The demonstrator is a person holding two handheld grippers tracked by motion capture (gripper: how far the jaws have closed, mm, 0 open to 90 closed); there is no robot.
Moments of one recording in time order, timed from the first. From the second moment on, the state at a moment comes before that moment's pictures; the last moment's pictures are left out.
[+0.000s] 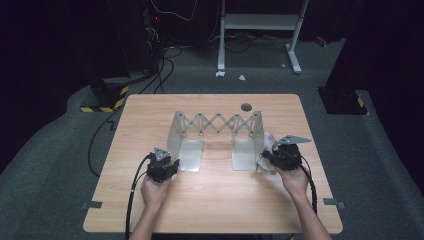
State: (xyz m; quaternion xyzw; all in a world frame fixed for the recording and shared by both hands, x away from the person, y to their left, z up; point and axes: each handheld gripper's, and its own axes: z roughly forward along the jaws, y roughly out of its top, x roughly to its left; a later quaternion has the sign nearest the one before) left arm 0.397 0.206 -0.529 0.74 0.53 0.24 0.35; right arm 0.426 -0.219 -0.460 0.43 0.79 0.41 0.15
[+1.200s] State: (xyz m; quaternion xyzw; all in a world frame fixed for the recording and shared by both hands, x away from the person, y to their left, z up) left arm 0.397 0.205 -0.529 0.74 0.53 0.24 0.35; right arm 0.396 -0.223 -0.439 0.41 0.79 0.43 0.14
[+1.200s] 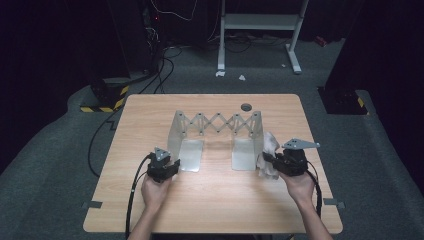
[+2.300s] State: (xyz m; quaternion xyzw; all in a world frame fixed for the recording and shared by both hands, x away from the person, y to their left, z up) left arm 0.397 0.205 -0.529 0.74 0.52 0.23 0.35; right arm 0.428 -0.209 -0.508 0.46 0.81 0.35 0.11
